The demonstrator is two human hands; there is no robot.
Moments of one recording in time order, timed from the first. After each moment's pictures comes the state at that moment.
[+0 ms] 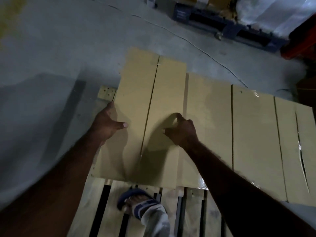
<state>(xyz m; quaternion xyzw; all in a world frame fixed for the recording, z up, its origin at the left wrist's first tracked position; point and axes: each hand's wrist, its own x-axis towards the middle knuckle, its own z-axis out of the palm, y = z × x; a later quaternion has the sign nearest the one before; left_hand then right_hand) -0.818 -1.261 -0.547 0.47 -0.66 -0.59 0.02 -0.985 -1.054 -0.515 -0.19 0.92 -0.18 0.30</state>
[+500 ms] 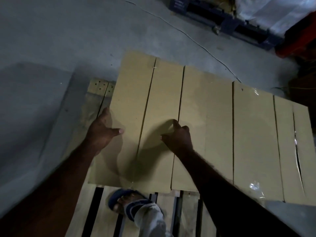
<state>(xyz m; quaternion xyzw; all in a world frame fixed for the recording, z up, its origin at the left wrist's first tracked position) -0.813 -1.248 -0.597 0.48 -0.65 -0.59 0.01 -0.974 -1.047 -0.562 -0.15 0.93 -0.15 0.31</state>
